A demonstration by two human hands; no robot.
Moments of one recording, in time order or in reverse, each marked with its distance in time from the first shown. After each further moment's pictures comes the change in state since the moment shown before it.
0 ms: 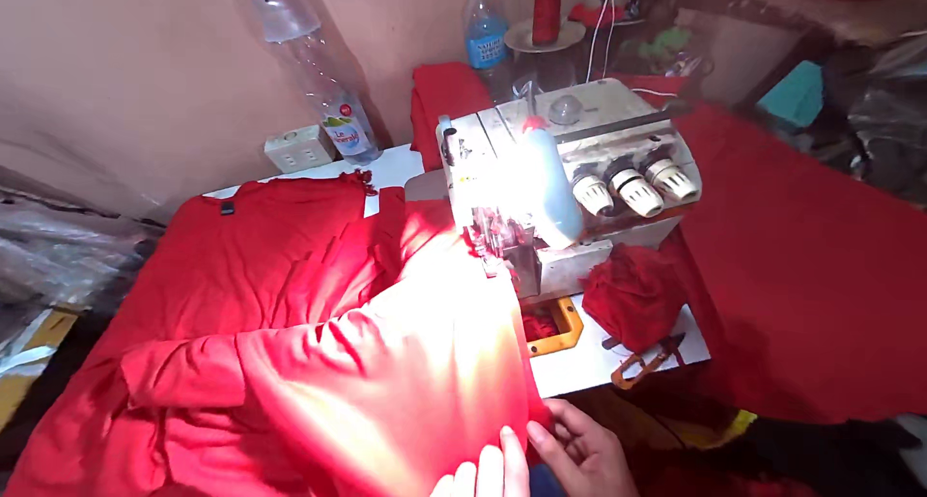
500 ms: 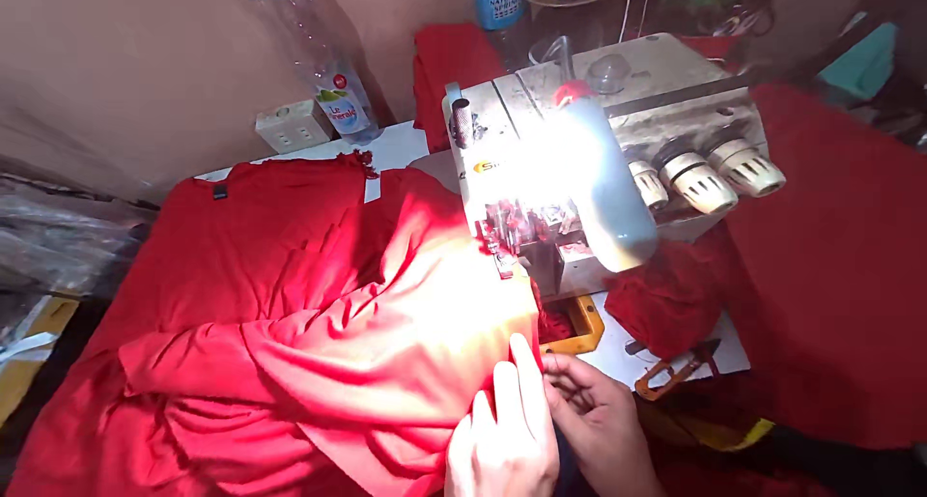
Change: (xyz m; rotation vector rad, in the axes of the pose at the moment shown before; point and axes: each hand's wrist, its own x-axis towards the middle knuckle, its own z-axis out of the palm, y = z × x) left_hand 0.053 0.001 0.023 0.110 0.084 -0.195; right_hand 0.051 -0.004 0.010 -0.028 0.016 -0.159
